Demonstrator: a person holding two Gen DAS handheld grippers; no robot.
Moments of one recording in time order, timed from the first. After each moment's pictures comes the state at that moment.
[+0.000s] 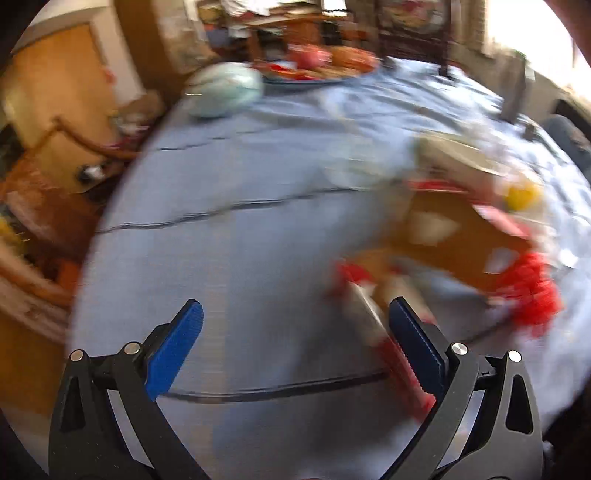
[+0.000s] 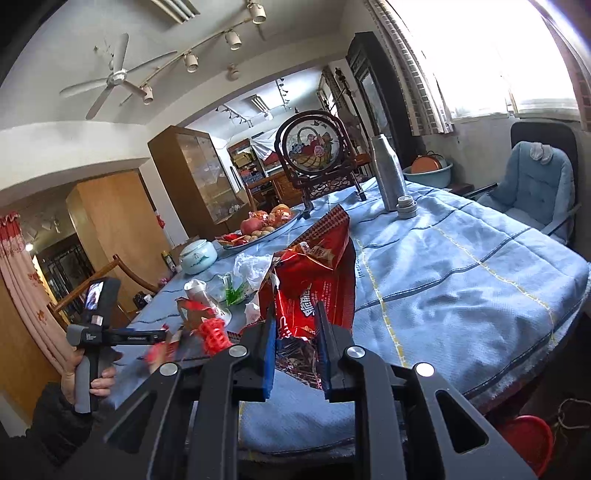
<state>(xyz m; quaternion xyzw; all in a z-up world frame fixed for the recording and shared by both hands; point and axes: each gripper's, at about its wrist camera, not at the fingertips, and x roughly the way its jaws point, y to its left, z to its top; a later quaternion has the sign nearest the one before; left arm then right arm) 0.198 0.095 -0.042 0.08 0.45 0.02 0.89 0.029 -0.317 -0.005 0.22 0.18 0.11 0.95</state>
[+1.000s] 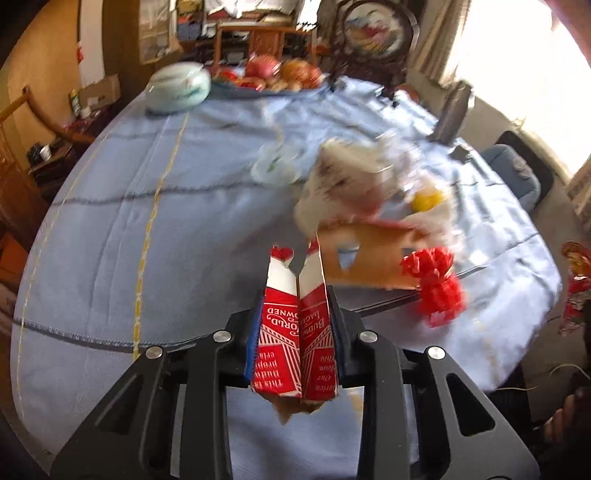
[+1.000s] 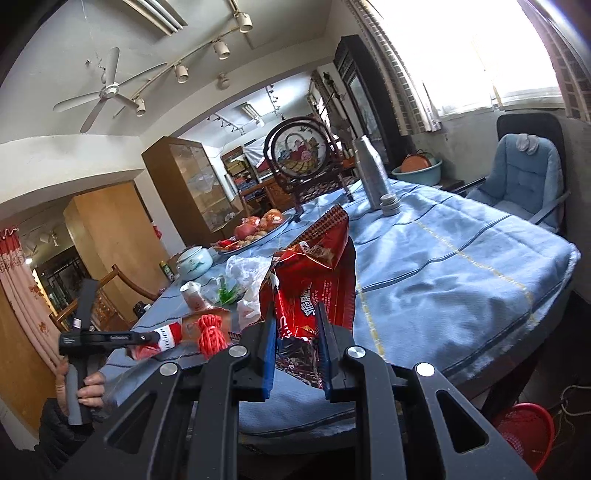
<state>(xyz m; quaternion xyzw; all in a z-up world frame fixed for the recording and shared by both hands) 0.158 0.058 -0.025 0.00 0.43 -0.12 0.89 0.004 -0.340 -0.013 0.24 0.17 0.09 0.95</state>
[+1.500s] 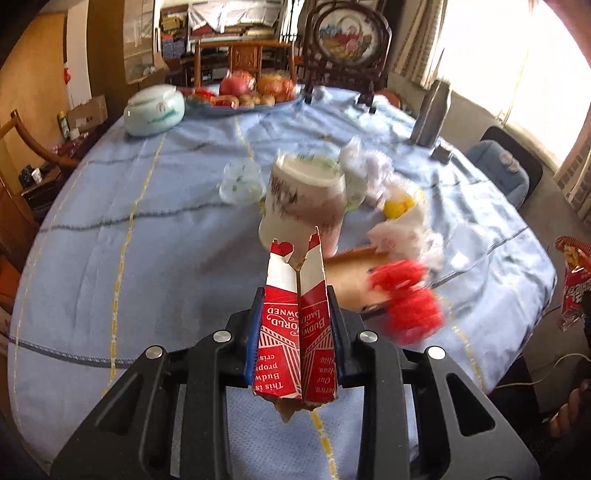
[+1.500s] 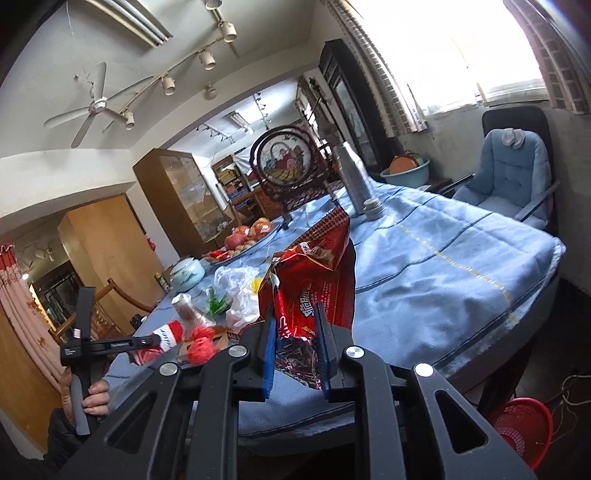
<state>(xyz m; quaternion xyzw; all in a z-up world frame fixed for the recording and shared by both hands) 0.156 0.033 -0.019 0.01 0.41 -0.14 0.90 -0.006 -0.362 -0.016 0.26 0.16 0.07 0.95</state>
